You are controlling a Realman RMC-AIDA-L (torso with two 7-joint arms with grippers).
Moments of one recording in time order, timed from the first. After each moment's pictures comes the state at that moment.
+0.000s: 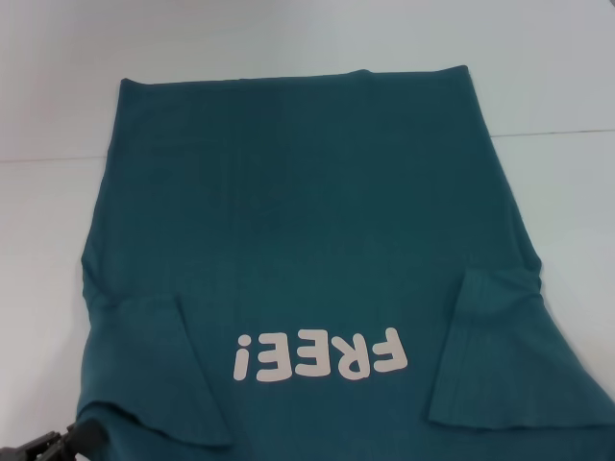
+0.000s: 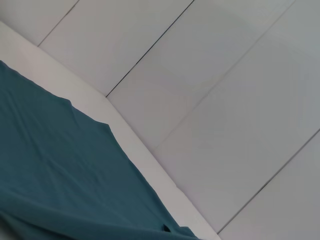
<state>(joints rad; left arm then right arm) -0.06 -2.17 0.53 0.70 1.83 1.83 -1.59 0.21 1.96 -0.25 -0.68 -2.29 -1.91 2.10</state>
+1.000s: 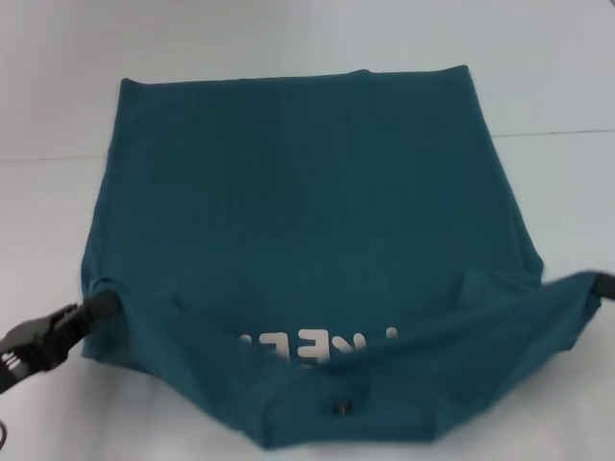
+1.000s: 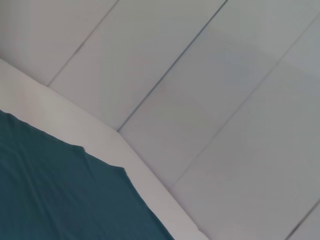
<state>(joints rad) -0.29 -2.16 0.43 0.65 1.83 1.66 -1.64 0.38 1.93 -0.11 -0.56 -2.23 -1.75 2.15</state>
